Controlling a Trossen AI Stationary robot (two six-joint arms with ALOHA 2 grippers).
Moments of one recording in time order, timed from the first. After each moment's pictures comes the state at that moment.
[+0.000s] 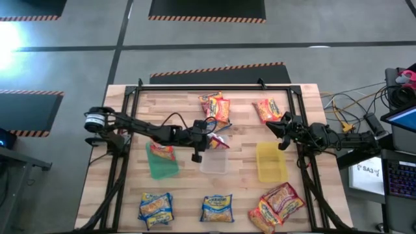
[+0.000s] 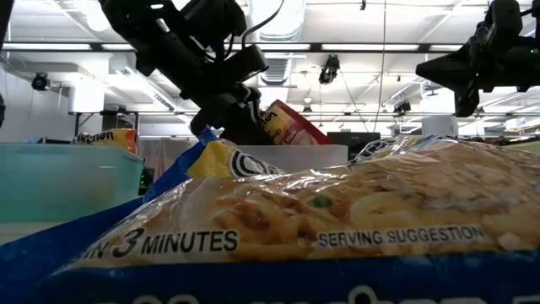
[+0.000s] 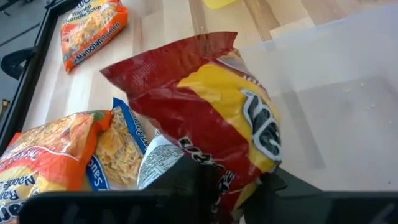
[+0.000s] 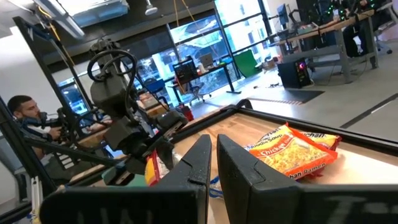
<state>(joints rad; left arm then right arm) -0.02 1.70 0.90 0.12 -0.17 0.35 0.00 0.04 0.01 0.14 0.31 0.32</state>
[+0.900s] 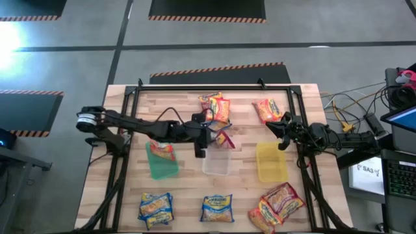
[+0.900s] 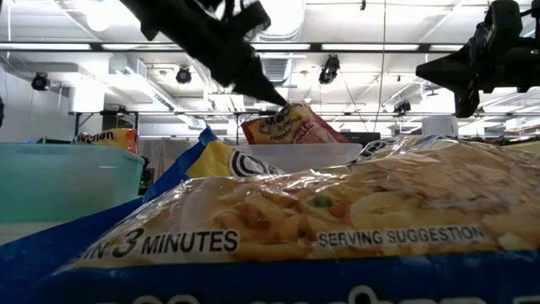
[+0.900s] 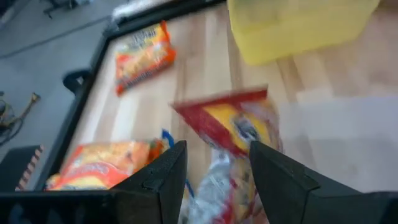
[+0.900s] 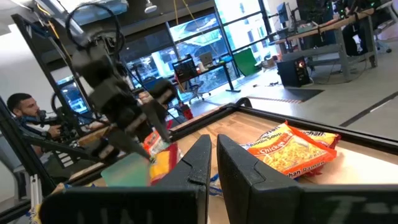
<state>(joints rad) -0.03 1.59 1.01 0.02 -0.24 0.25 0.00 0.04 0.01 0.14 0.31 0.32</state>
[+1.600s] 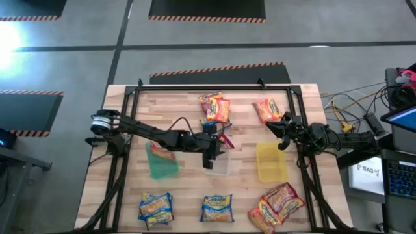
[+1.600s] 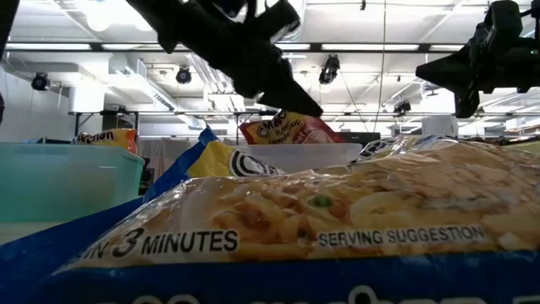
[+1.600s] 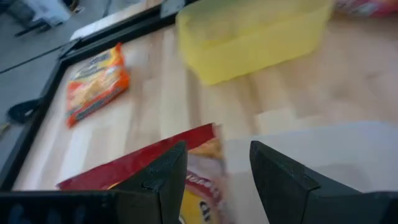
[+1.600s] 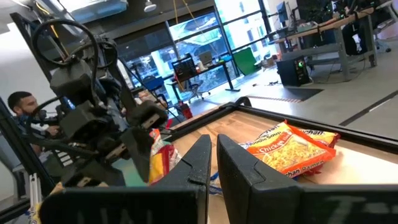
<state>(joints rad) -0.10 1.79 1.09 0.15 -0.22 0.27 0.00 0.04 0.01 0.13 0.31 0.32</state>
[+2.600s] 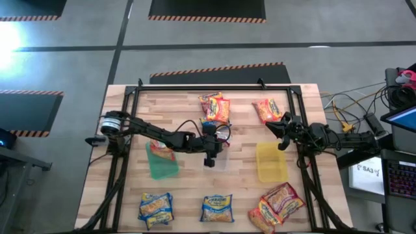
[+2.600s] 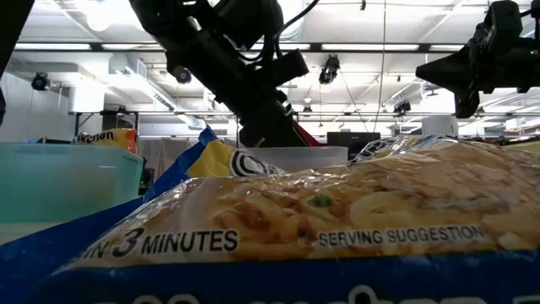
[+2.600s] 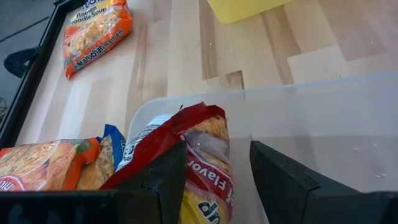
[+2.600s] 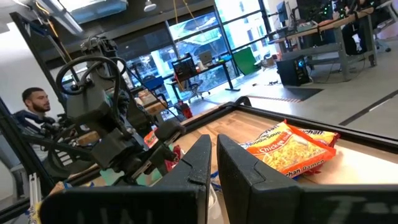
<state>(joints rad) -0.08 1.89 1.10 0.10 -0.31 0.25 0.00 0.04 0.01 0.13 0.31 0.32</state>
